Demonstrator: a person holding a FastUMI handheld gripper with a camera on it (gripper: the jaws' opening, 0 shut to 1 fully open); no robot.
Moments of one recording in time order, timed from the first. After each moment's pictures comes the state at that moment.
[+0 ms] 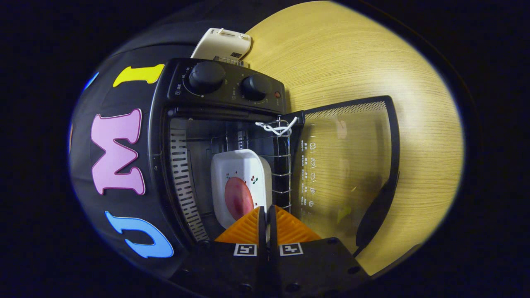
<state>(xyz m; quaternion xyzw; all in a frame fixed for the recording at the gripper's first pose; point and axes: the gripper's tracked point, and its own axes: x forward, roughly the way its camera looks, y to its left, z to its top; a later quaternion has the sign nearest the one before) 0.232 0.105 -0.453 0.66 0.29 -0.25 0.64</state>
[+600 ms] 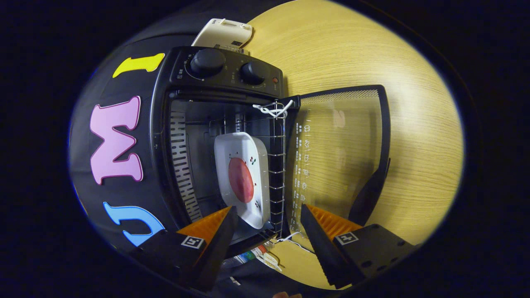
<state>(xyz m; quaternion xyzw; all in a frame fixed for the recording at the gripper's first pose) 0.204 0.123 -0.444 0.65 0.35 -0.22 0.64</state>
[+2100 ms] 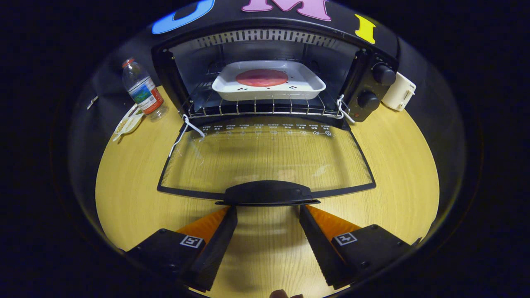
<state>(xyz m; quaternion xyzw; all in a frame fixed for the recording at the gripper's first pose) 0.095 0.095 -0.522 -0.01 0.52 0.01 0.86</state>
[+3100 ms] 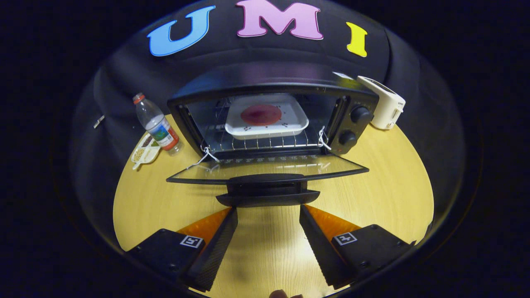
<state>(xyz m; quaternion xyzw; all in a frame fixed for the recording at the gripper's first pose) 0.103 0.098 -0.435 0.00 0.44 0.02 0.90</state>
